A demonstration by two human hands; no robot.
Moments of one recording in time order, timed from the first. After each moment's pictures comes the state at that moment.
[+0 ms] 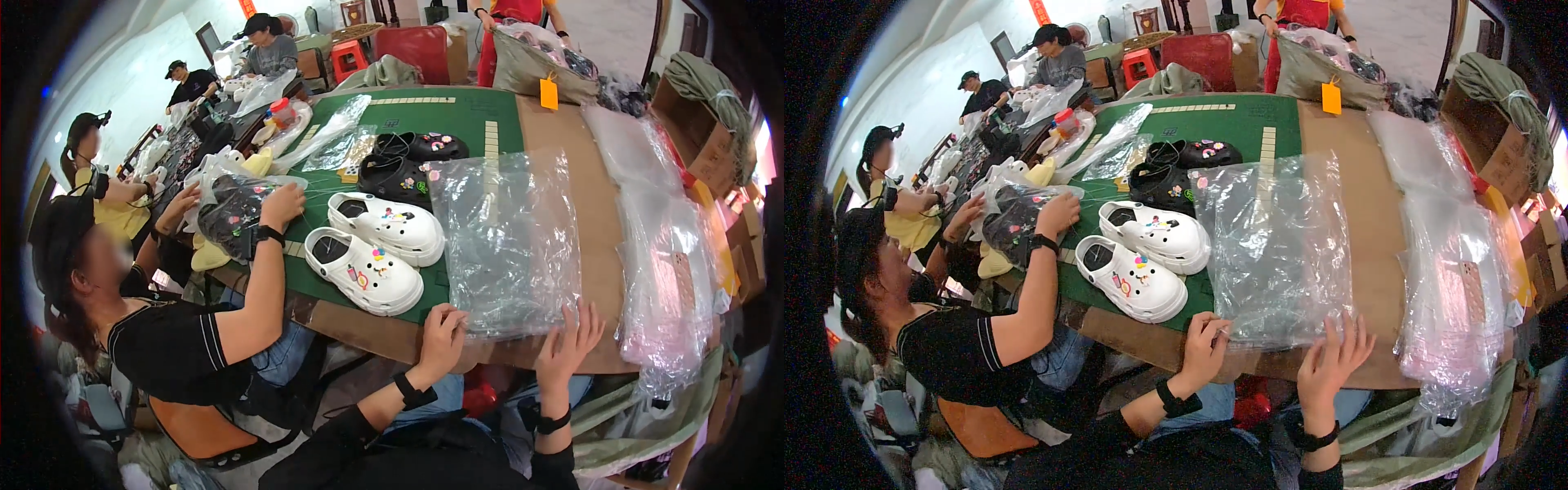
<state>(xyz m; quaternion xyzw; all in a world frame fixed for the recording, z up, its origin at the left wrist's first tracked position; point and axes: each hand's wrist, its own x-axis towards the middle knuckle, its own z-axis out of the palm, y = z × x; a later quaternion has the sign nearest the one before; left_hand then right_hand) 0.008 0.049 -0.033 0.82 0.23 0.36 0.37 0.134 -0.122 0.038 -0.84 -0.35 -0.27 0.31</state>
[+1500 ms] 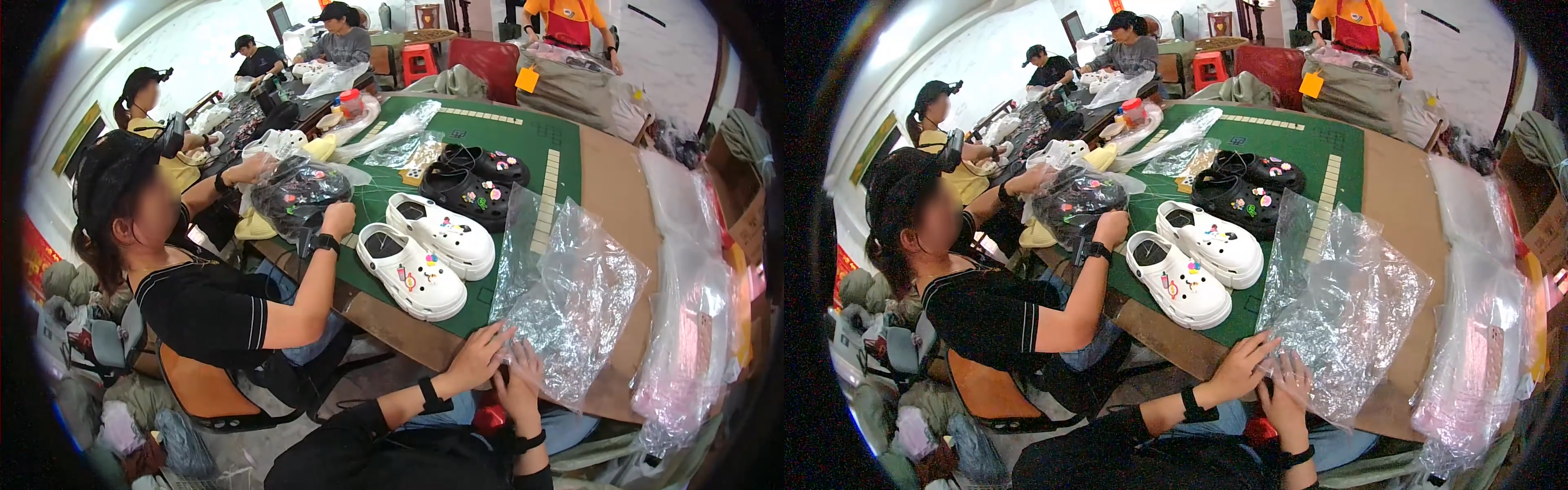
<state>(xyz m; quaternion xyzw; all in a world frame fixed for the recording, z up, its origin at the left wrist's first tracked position) 0.007 0.048 -0.029 0.88 0.14 0.29 0.35 0.097 -0.081 -0.029 -0.80 -0.54 0.02 0.25</state>
